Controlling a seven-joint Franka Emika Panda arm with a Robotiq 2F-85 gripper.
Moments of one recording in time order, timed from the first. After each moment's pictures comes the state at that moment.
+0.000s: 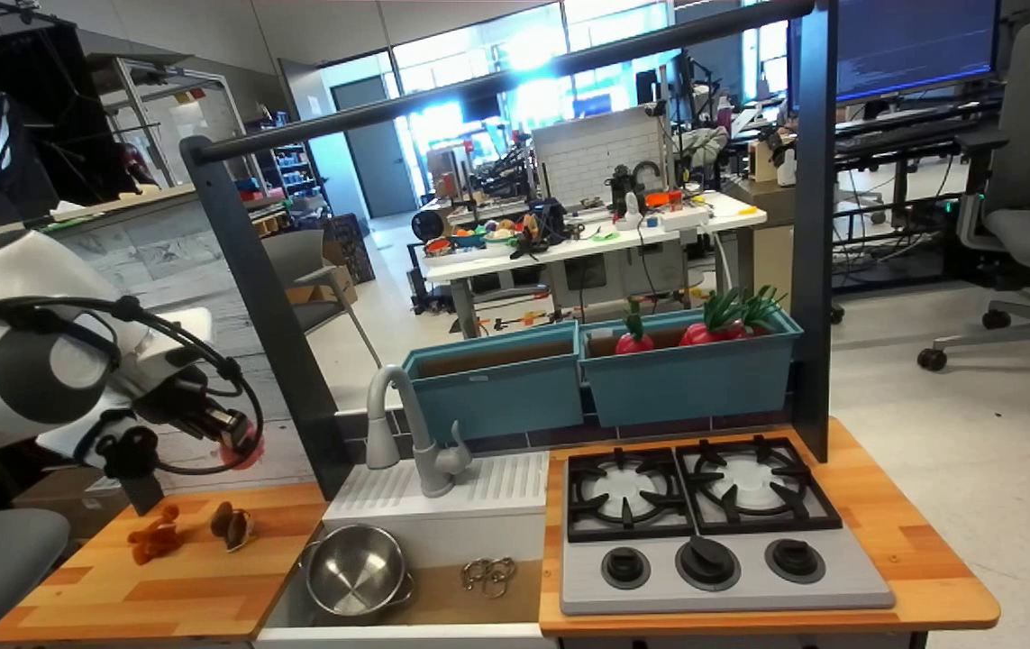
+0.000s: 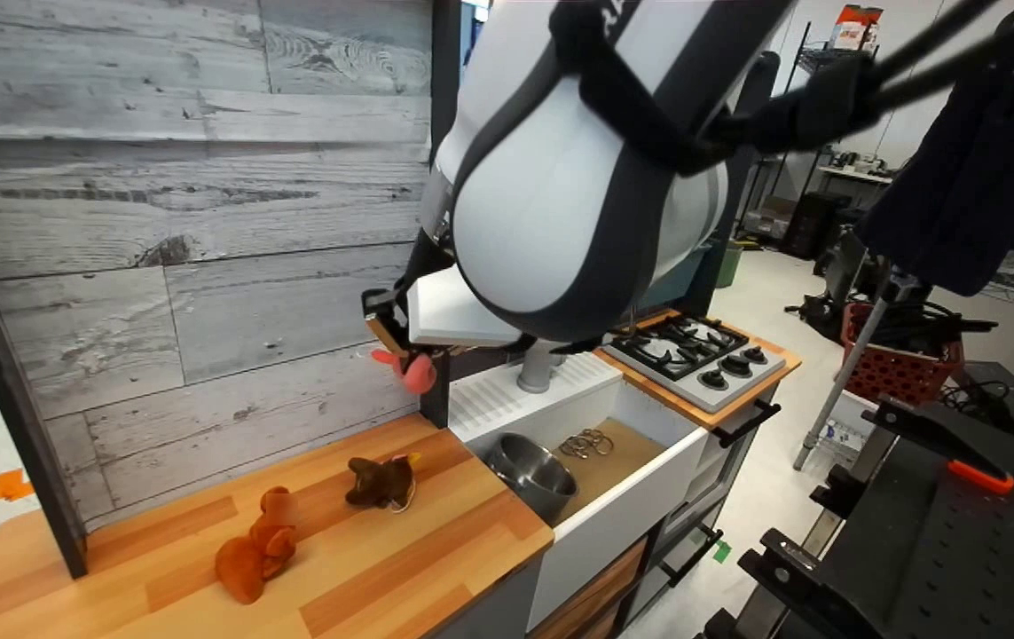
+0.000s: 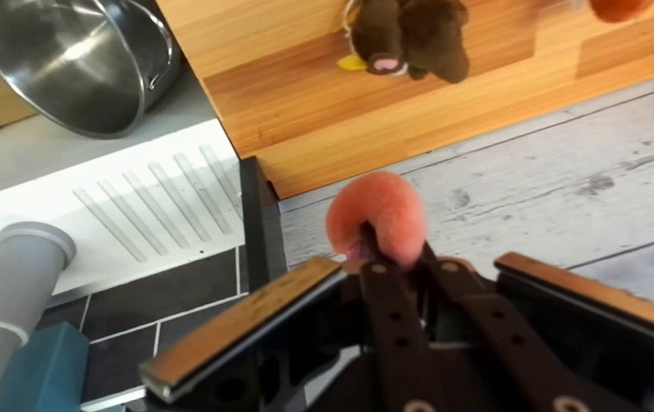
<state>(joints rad) 0.43 0.88 -0.15 -1.87 0.05 3.18 0.55</state>
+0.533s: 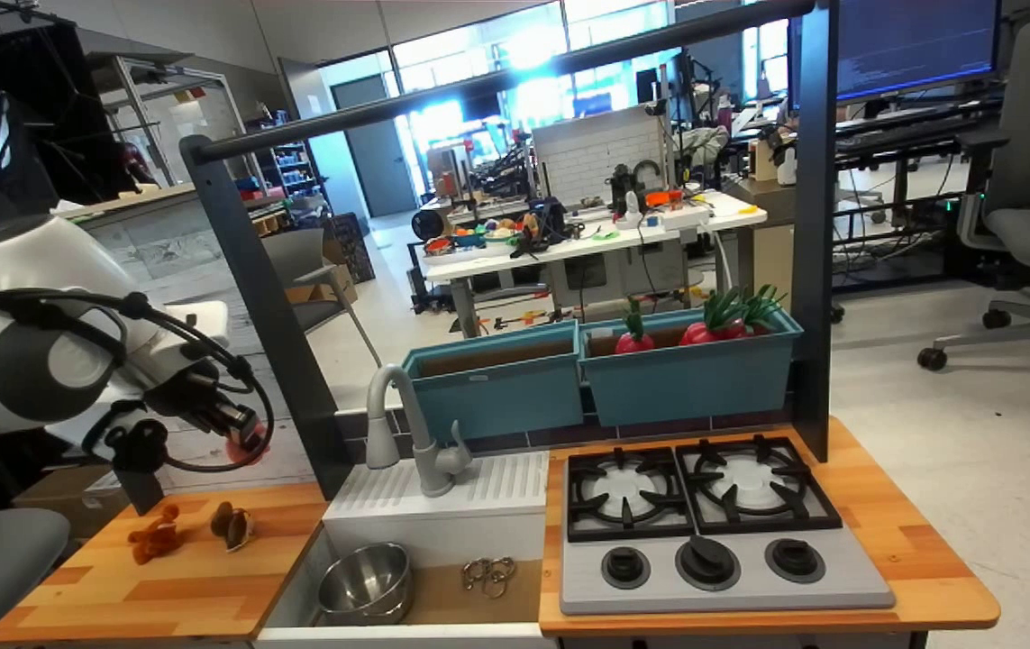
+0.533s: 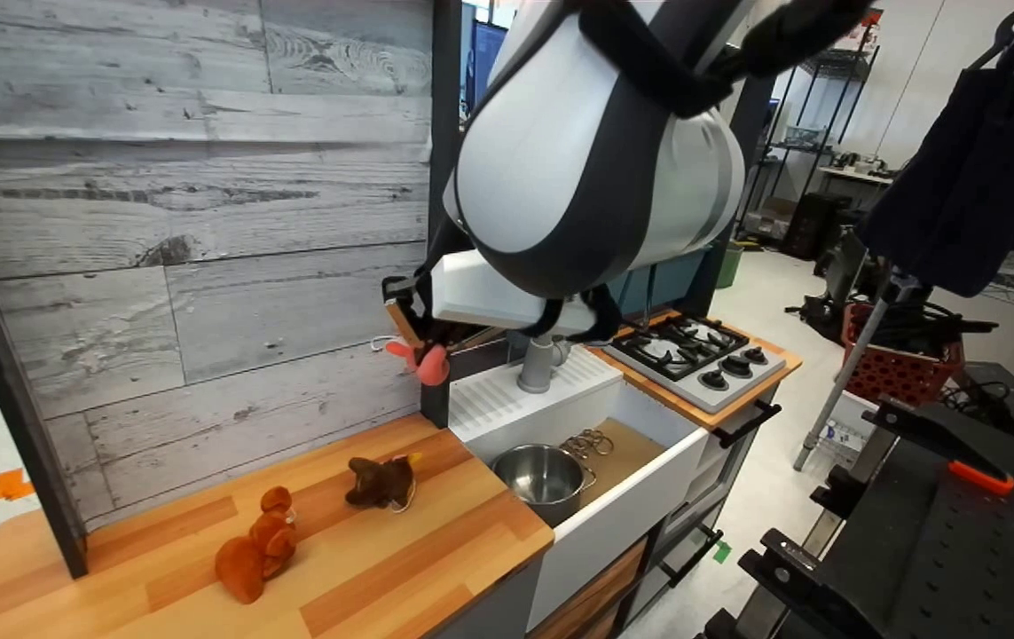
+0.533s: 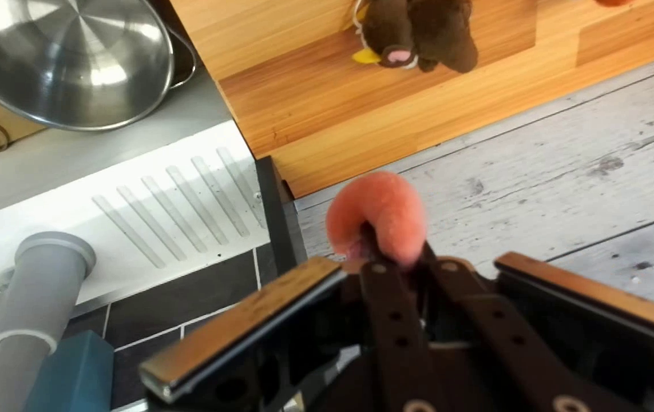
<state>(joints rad) 0.33 0.85 -0.07 -1.89 0.14 3.17 0.44</state>
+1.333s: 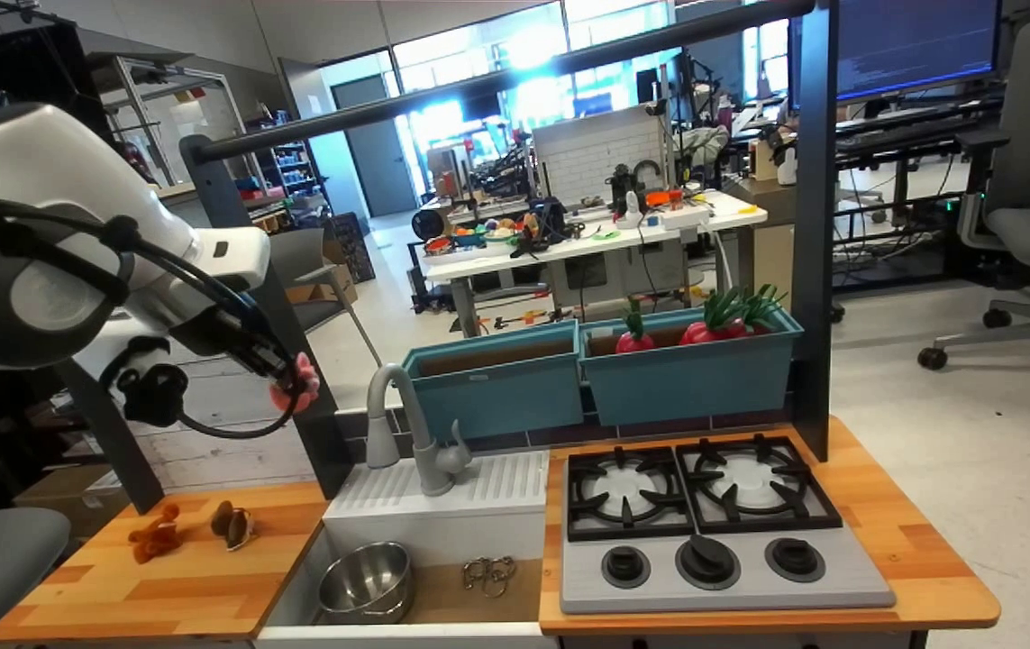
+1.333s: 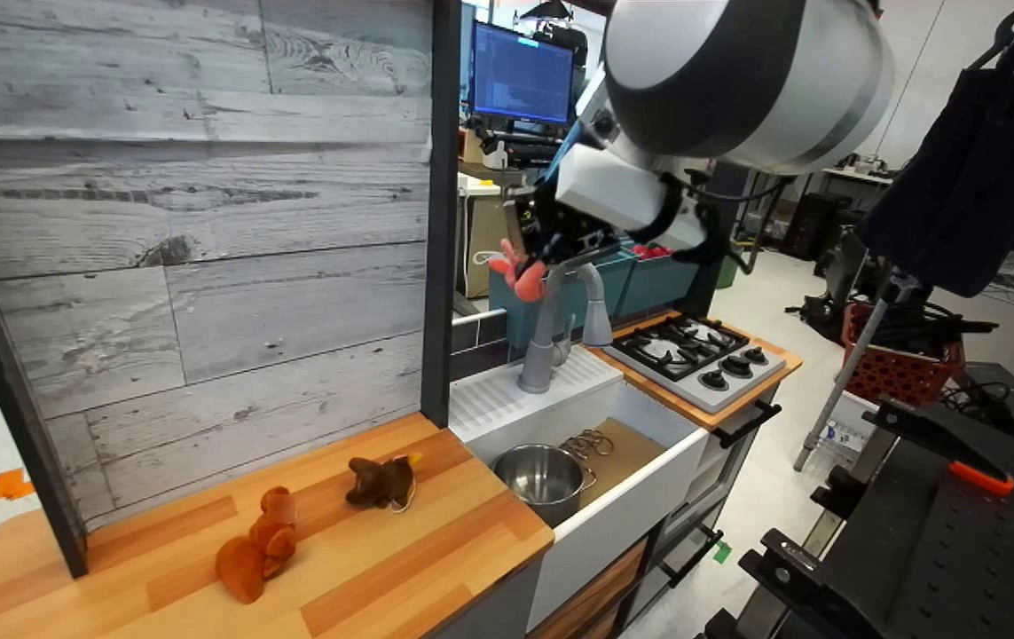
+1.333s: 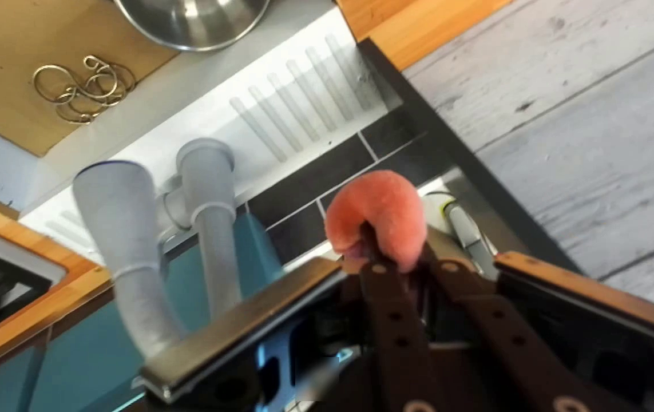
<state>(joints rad) 0.16 0.61 -0.02 -2.14 0.24 3.28 0.39</state>
